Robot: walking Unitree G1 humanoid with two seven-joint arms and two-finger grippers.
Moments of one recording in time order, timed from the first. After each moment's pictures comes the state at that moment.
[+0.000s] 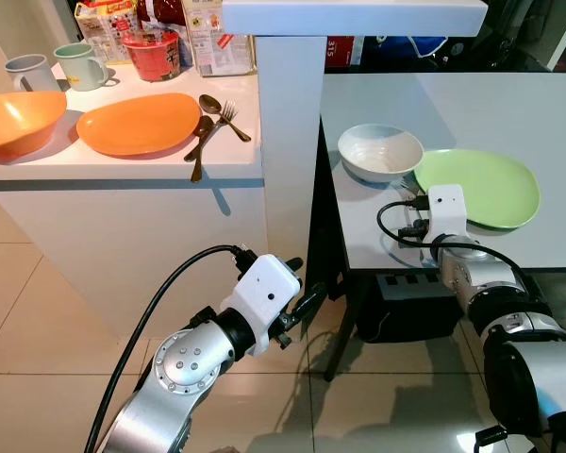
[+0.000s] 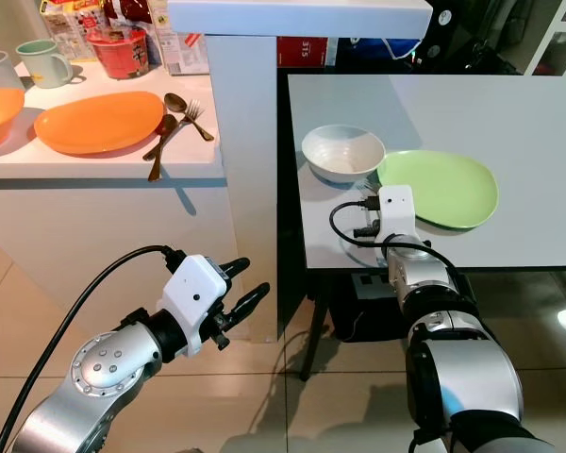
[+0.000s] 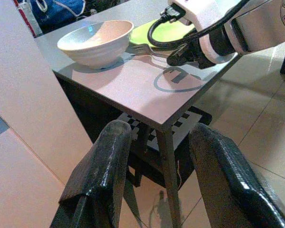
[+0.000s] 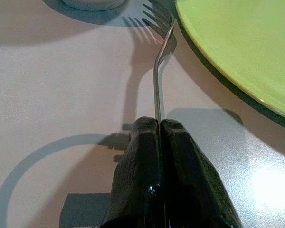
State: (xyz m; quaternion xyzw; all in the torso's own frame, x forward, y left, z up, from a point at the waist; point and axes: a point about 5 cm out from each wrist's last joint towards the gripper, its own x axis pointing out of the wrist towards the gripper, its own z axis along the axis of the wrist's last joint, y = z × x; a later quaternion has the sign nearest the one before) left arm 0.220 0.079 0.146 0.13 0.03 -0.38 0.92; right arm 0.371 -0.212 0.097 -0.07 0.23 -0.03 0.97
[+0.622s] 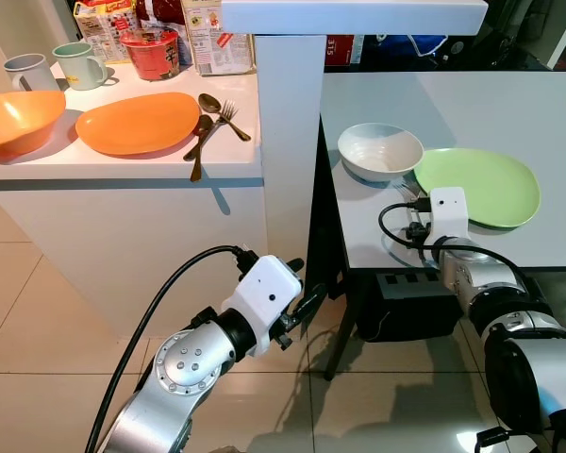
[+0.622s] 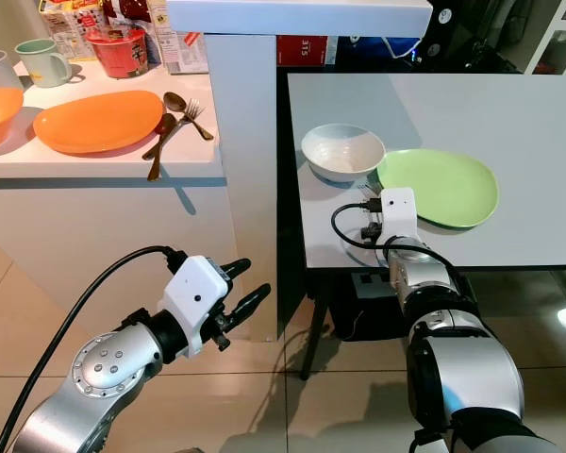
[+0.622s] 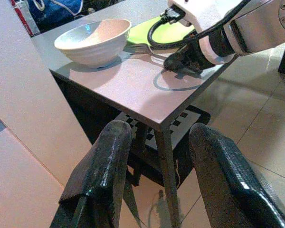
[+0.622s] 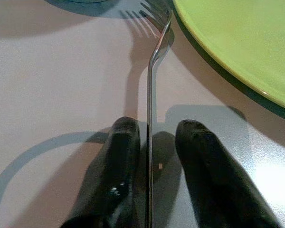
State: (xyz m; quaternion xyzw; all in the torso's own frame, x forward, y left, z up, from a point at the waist) left arm 0.219 0.078 0.145 0.13 0.03 -0.38 0.91; right arm 0.369 -0.215 0.094 -0.06 0.24 -0.03 0.97
